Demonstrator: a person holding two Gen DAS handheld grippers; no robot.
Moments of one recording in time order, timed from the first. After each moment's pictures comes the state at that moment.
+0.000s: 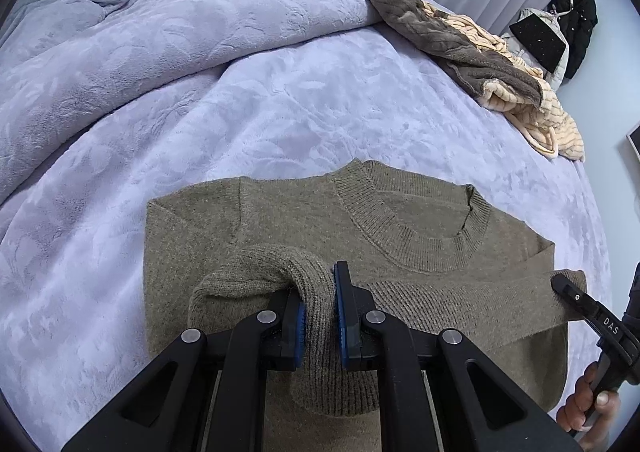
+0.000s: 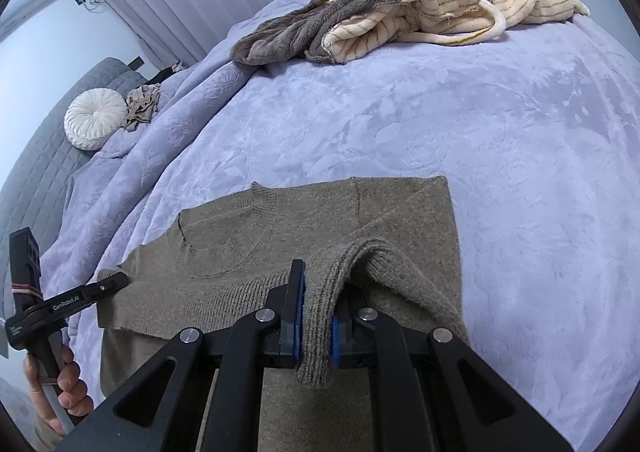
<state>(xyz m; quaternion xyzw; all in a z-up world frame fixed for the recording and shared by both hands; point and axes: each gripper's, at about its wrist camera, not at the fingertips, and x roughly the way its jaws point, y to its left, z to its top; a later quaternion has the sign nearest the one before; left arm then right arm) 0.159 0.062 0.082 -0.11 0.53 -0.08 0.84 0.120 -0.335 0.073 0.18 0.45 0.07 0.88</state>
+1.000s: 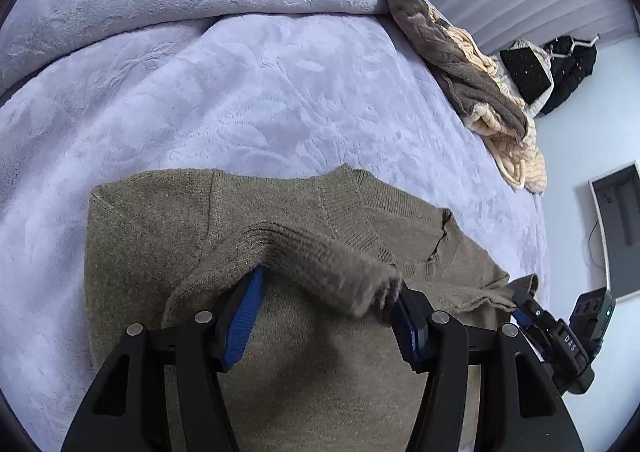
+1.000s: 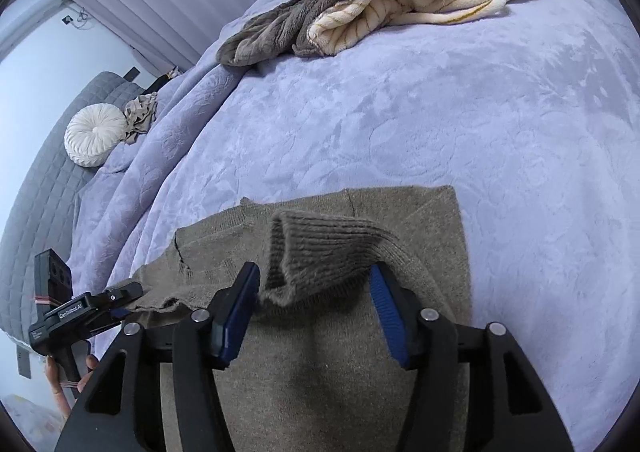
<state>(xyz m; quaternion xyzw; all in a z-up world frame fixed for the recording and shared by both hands) 0.195 0.085 0.055 -0.25 0.55 -0.14 0.78 0.147 -0.350 0.070 0.22 0.45 0.08 0.86</state>
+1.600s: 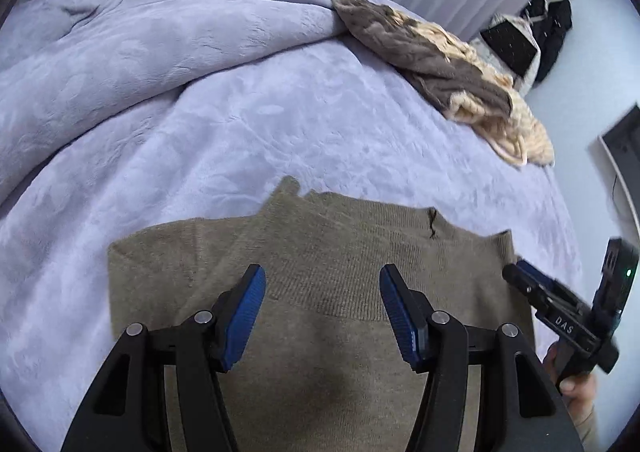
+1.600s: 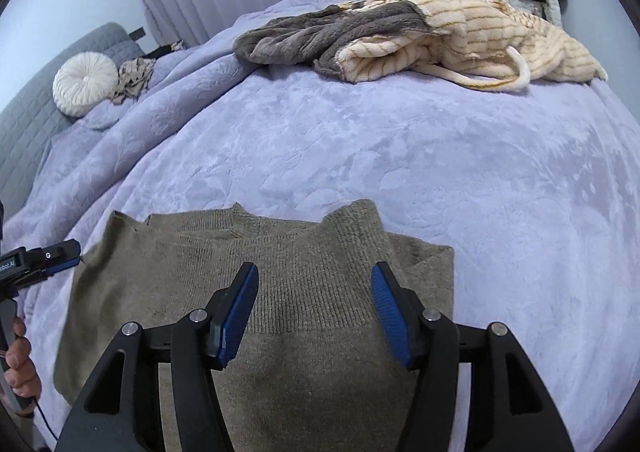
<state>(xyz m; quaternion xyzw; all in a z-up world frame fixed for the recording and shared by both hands) 0.183 0.043 0.092 -0.12 0.51 -0.14 0.84 0.161 -0.303 0.077 0.03 0.44 0.06 0.89</state>
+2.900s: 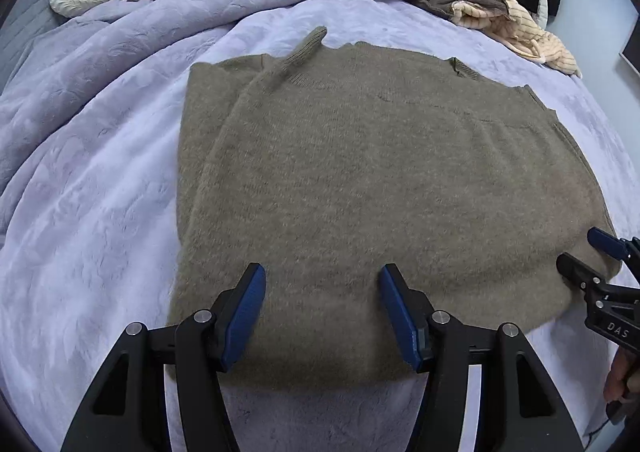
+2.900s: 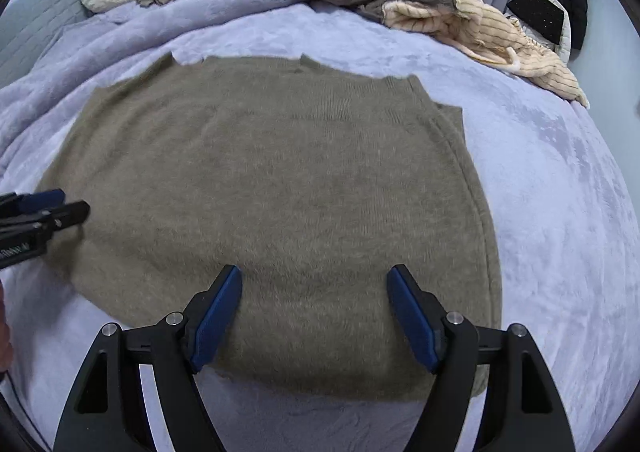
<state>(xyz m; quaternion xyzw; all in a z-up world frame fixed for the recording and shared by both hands) 0.011 0.045 0.049 -0.01 0.52 -0.08 0.85 -0.004 -0.250 0.030 -0.09 0.49 0.01 0.87</state>
